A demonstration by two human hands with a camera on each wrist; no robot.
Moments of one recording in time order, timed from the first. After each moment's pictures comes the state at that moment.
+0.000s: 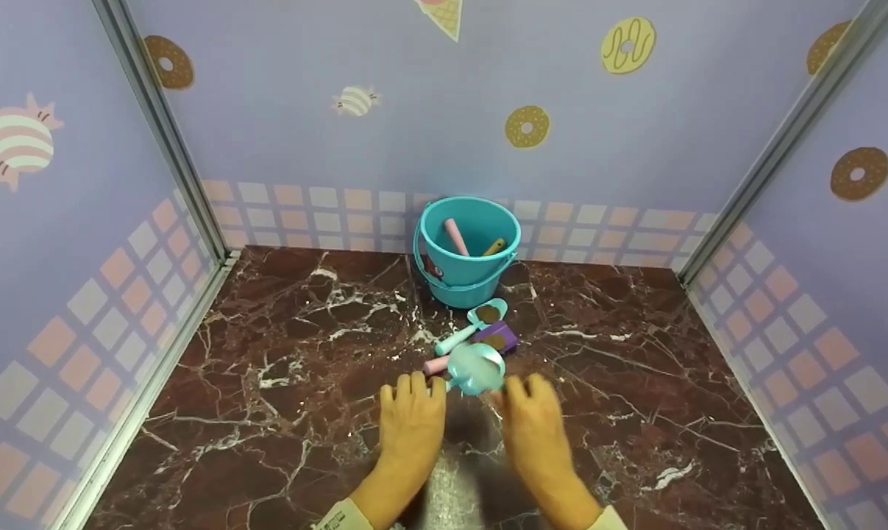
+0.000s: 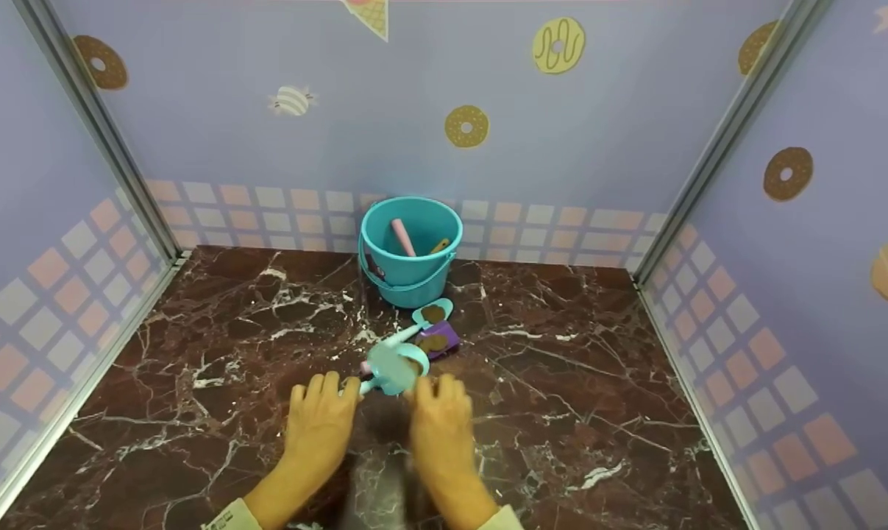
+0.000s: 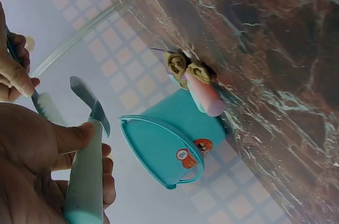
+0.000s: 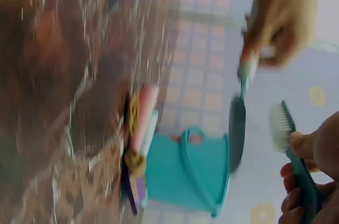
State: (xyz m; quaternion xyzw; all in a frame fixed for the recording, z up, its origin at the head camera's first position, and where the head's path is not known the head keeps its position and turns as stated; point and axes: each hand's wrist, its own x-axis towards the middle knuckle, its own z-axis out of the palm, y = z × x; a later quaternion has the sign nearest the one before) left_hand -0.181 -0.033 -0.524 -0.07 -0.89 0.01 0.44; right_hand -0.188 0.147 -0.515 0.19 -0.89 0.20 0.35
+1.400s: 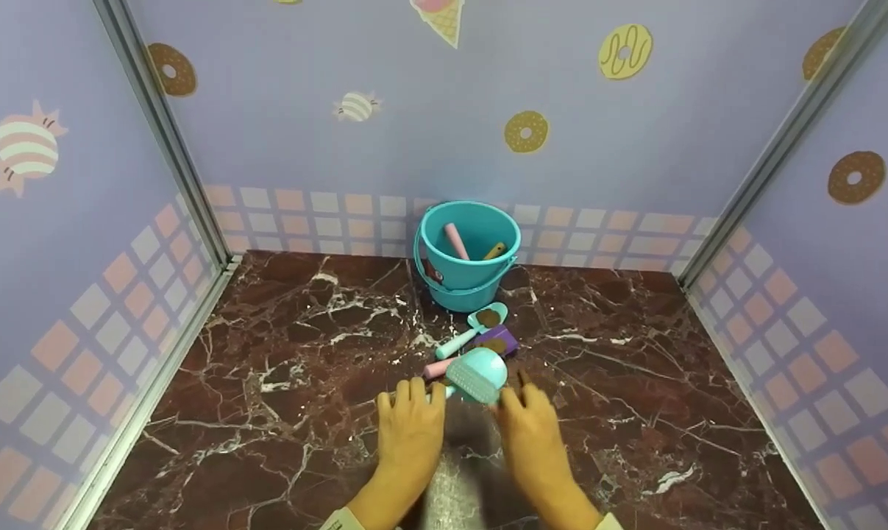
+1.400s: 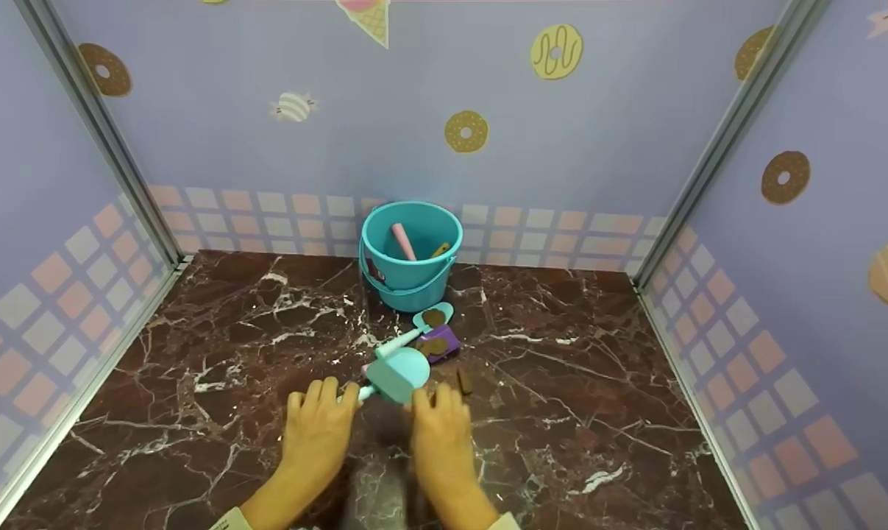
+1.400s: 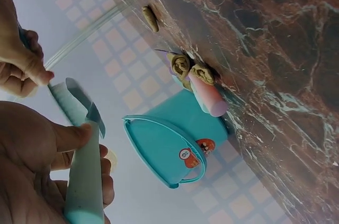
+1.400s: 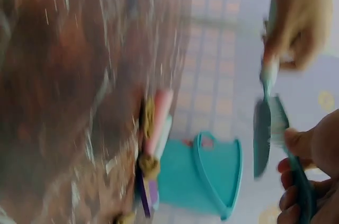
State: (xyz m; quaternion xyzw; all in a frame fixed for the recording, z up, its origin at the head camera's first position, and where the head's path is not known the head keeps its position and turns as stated) left_hand -0.177 -0.035 -0.527 -0.07 -0.90 0.00 0.43; right_hand -0.190 0.153 -0.522 0.20 -0.90 0.20 0.34
